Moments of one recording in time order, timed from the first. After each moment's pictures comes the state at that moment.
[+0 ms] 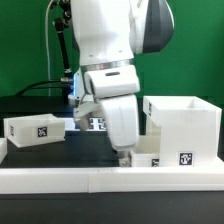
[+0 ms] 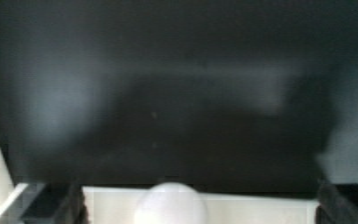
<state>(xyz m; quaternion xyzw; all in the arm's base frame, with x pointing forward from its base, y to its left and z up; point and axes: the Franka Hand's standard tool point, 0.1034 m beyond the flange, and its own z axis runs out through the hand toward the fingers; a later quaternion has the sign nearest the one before) 0.584 0.012 0.014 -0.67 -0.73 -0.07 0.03</state>
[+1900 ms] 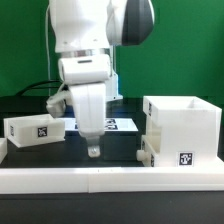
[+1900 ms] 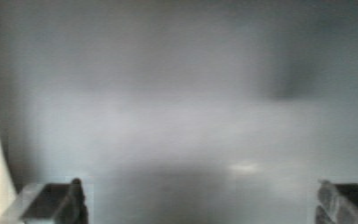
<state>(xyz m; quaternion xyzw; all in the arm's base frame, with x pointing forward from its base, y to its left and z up) 0.546 -0.061 0.039 -0.71 -0.70 -0.06 0.01</state>
